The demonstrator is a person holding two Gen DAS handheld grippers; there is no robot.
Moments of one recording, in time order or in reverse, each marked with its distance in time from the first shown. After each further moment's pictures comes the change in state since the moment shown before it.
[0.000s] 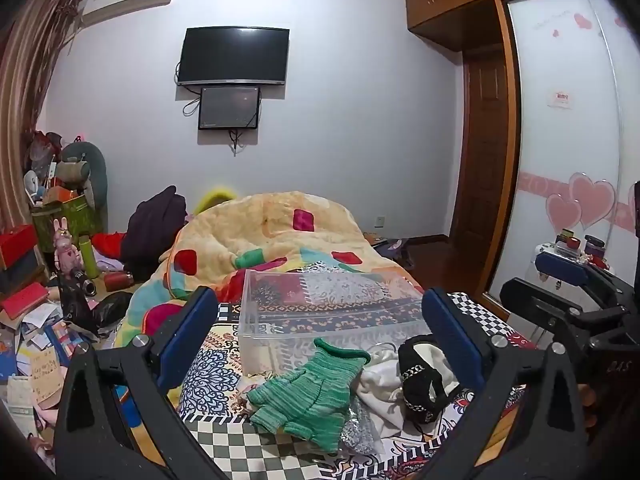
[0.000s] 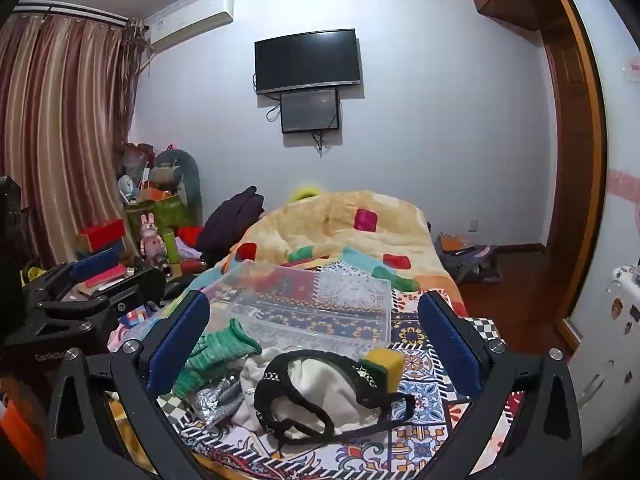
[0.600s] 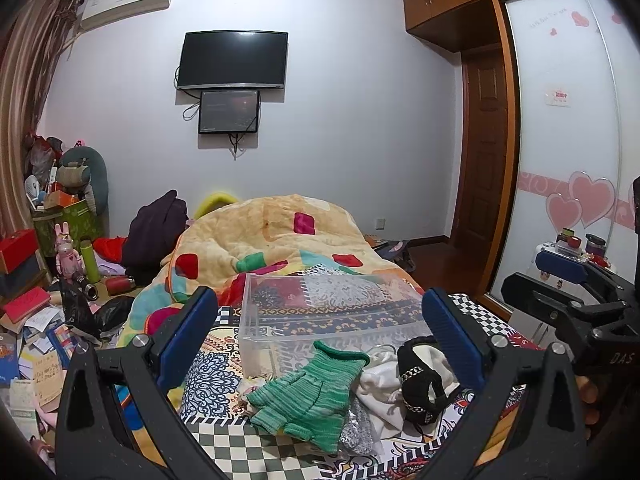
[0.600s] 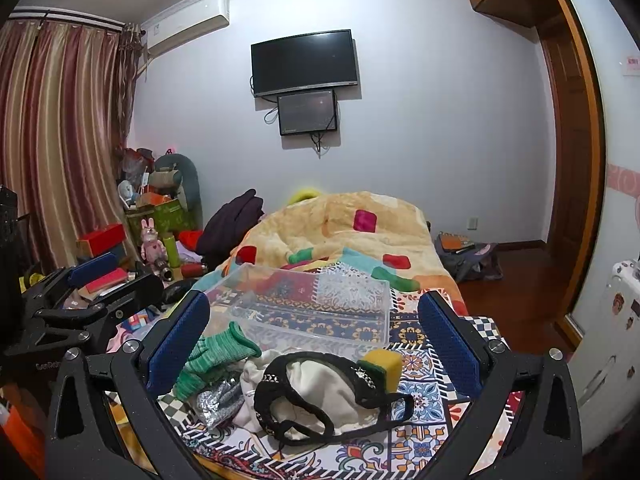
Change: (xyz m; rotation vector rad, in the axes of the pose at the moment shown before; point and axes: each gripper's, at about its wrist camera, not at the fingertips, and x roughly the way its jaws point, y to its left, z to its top) left arm -0.002 -0.004 0.002 0.006 -0.008 0.010; right arm -0.003 -0.001 0.002 0.013 -0.008 0.003
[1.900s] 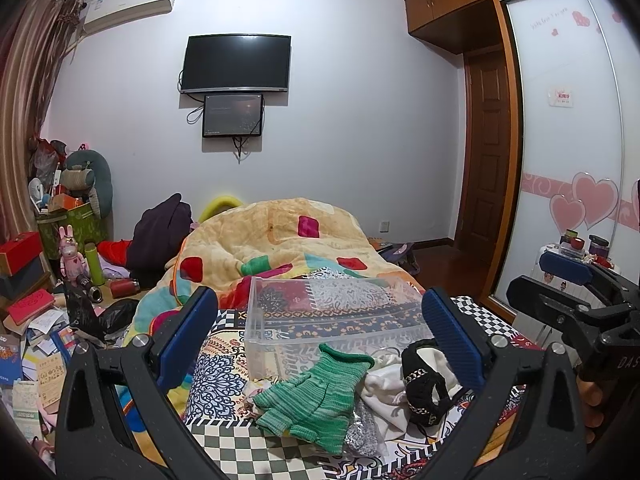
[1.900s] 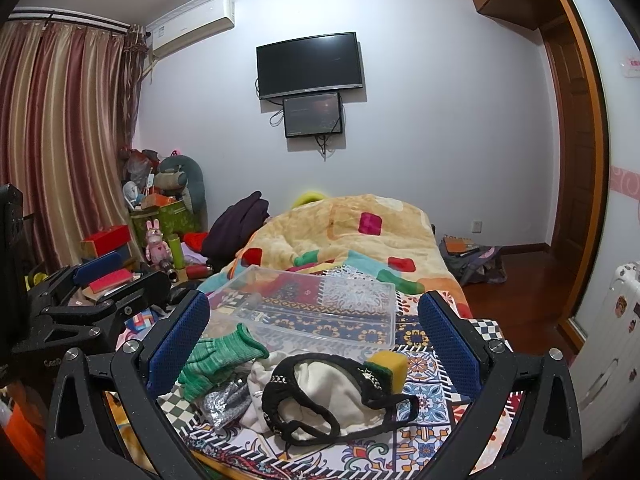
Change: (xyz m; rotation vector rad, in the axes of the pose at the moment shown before) left arm -0.003 0.000 -0.001 0.009 -0.011 0.015; right arm 0.000 0.001 -0.004 -0.004 -0.012 0.017
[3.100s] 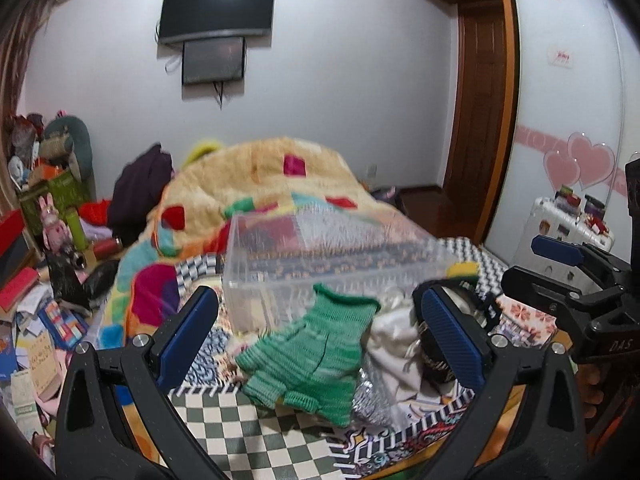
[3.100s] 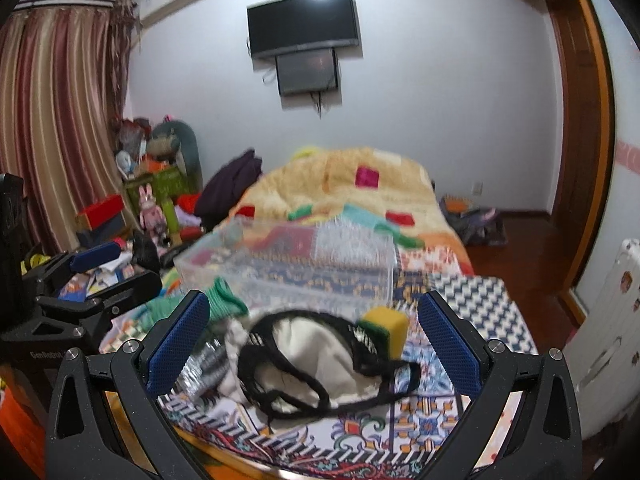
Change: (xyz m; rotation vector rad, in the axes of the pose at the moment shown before) left arm 0.045 0.007 -0.032 0.008 0.238 -0.064; right arm 0.034 -0.018 -0.028 0.027 0.194 -0.003
